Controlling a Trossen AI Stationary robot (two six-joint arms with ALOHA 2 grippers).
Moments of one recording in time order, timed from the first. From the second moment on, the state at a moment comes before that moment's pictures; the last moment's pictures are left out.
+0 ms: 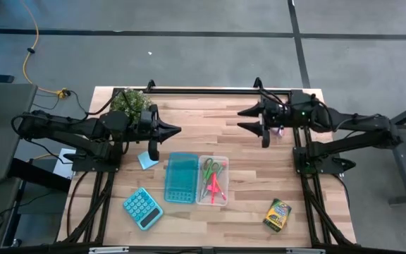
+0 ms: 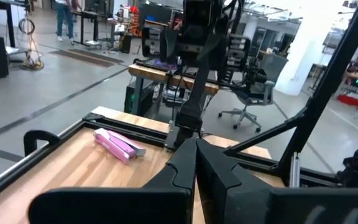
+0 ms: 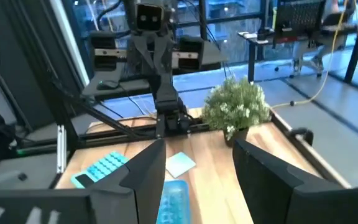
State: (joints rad) left arm 0.01 0.94 0.82 0.08 -0.23 -0.20; right arm -0.10 0.96 0.99 -0.15 -0.06 0.08
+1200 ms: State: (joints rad) left arm 0.01 0.94 0.82 0.08 -0.23 -0.13; right arm -0.05 0.95 0.81 0.12 -0.15 0.18
